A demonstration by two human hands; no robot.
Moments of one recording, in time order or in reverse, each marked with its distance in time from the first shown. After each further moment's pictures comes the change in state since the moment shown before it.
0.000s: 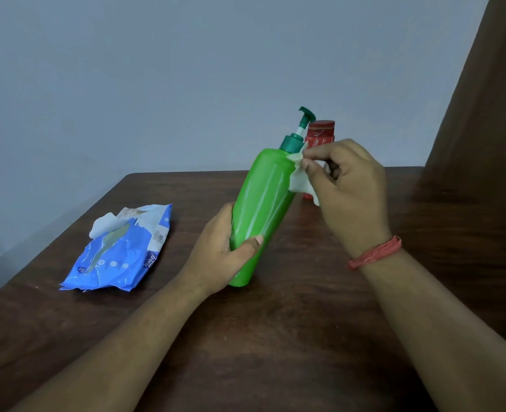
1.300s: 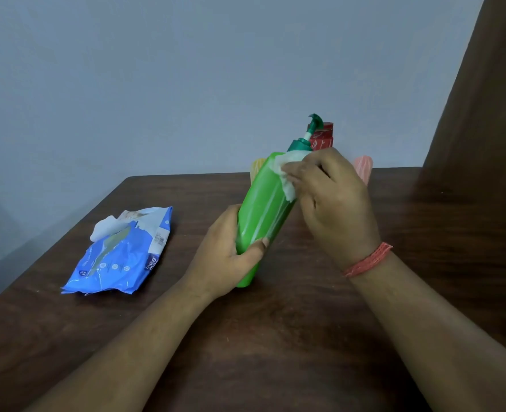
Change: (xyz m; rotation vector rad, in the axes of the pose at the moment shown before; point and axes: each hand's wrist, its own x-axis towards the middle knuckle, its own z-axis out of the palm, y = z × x) left_hand 0.001 -0.001 0.004 0.130 0.033 0.065; right_hand -0.013 -0.010 0.005 -0.222 -0.102 -0.378
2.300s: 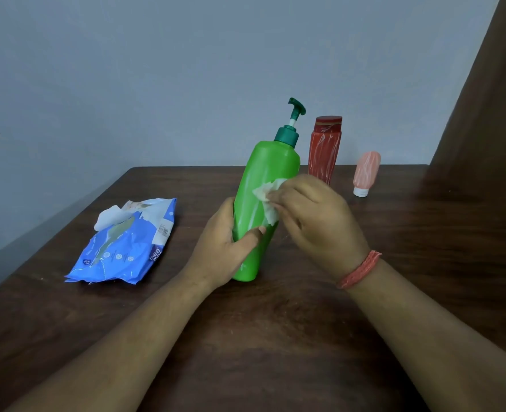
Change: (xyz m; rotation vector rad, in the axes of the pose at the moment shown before) left_hand -0.001 -0.001 -0.004 -0.175 0.013 -0.142; right_hand -0.018 -0.004 0.018 0.115 -0.160 -0.075
